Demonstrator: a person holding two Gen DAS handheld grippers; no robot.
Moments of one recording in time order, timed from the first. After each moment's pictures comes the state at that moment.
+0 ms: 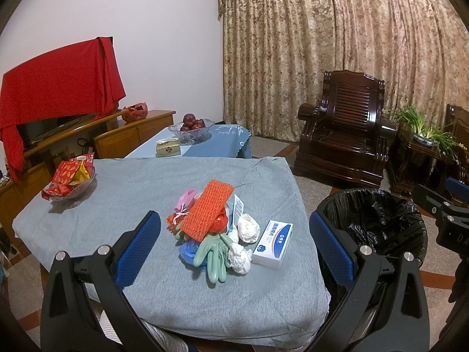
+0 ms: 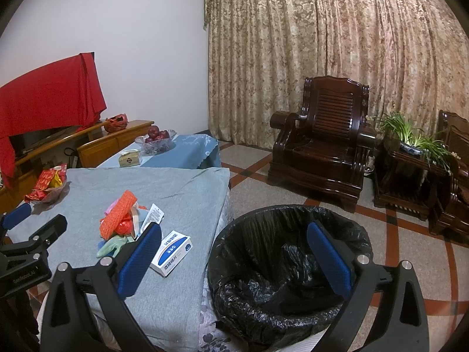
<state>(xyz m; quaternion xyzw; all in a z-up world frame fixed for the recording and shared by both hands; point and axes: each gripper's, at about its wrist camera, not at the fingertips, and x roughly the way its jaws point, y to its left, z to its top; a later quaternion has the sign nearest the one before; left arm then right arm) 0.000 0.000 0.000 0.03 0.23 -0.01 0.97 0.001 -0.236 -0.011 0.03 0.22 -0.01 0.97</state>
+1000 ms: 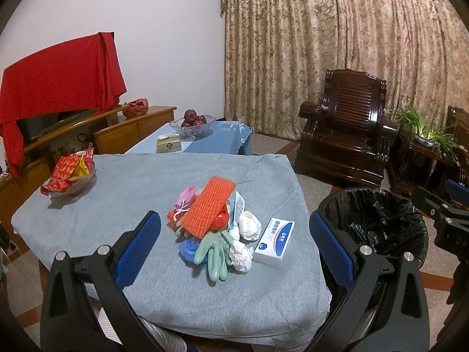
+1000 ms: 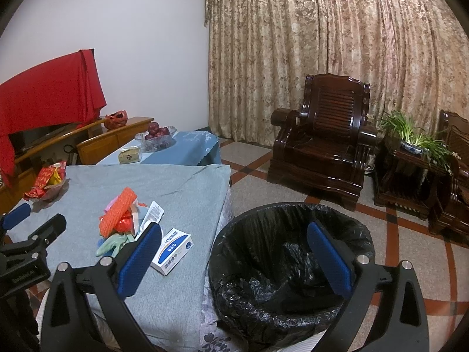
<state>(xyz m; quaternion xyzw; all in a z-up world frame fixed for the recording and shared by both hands) 0.013 0.022 -0.014 0.03 0.23 -0.01 0.97 0.001 -0.235 -0.021 0.03 0.23 -0.01 0.97</state>
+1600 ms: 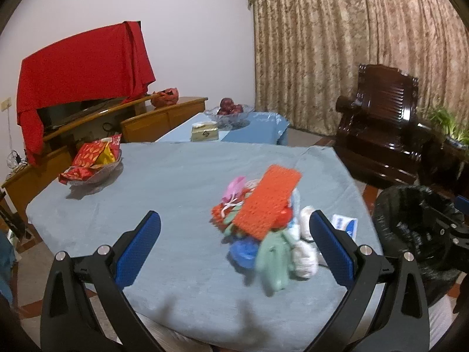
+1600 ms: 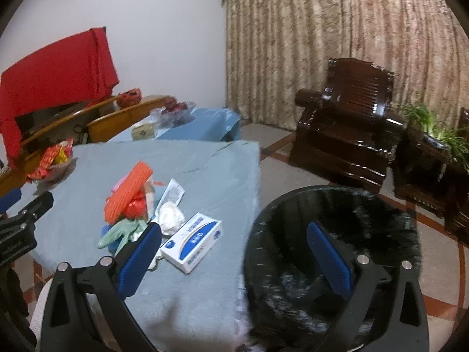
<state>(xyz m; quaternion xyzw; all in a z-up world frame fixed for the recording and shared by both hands) 0.049 0.087 -0.046 0.03 0.25 0.07 0.97 0.064 -0.167 -0.077 0.02 0.28 0.04 0.96</state>
